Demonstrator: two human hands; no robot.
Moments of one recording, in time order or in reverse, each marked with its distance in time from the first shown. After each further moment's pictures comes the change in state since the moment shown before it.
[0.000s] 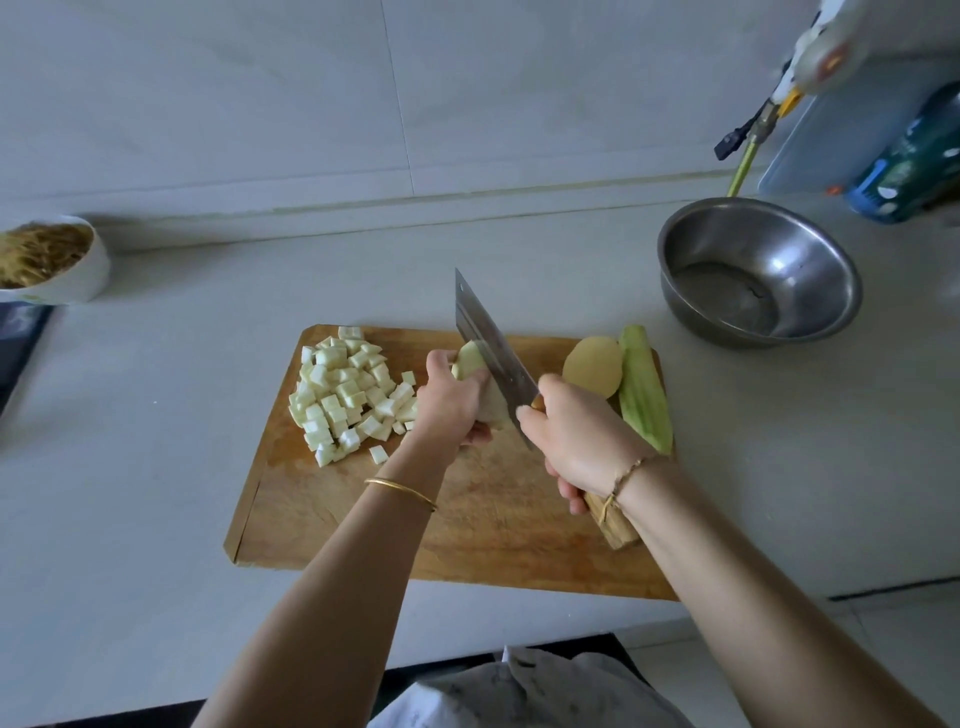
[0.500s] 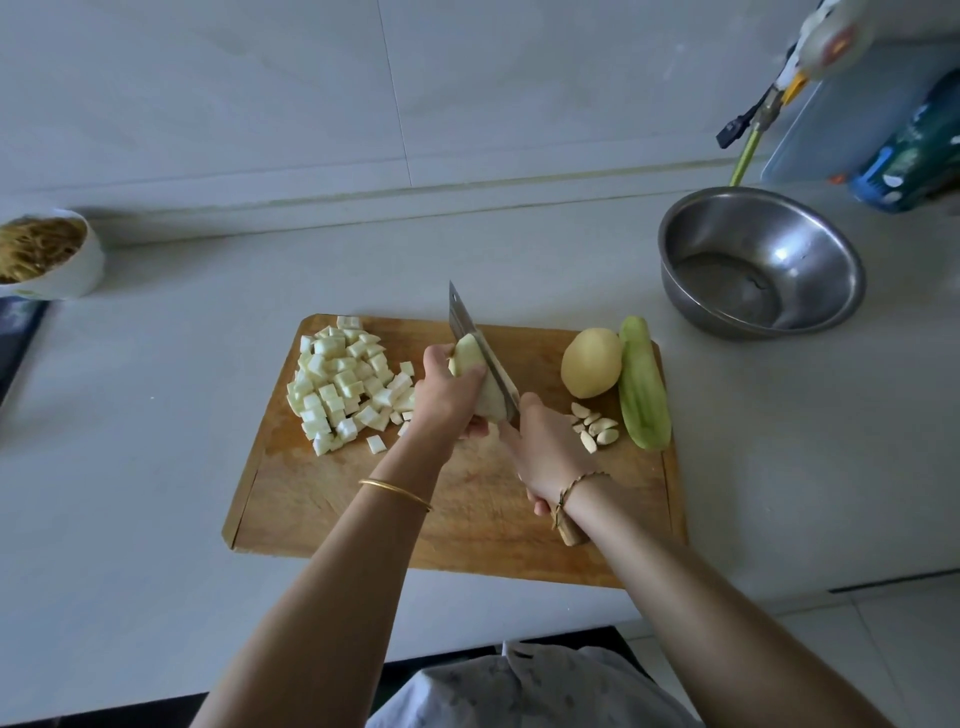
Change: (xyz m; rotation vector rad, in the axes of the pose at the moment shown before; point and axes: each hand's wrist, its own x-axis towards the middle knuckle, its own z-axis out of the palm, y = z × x) left_hand -0.006 -0.001 -0.003 -0.017 -0.033 -0.004; right_hand 0.032 0.028 0.046 -0.019 0.049 0.021
